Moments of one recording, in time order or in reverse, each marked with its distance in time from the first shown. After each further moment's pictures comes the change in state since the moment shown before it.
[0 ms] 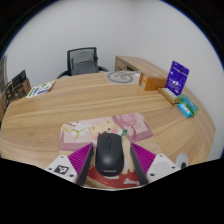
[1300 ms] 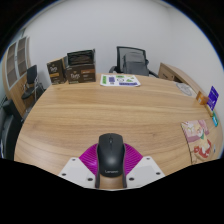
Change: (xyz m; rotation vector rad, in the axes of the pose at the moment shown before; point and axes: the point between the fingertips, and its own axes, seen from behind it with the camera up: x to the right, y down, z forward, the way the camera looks) arm -0.385 0.032 -0.072 -0.005 -0.205 -0.153
